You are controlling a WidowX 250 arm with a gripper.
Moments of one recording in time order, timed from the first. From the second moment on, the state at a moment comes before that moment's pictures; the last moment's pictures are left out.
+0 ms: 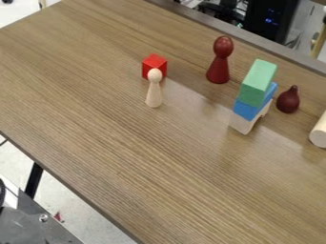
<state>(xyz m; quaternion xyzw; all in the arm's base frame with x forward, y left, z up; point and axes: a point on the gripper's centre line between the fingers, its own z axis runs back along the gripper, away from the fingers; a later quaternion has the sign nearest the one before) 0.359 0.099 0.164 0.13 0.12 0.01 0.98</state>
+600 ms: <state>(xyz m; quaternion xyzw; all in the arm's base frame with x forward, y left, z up) 0.360 0.076 0.103 0.18 0.12 -0.09 0.97</state>
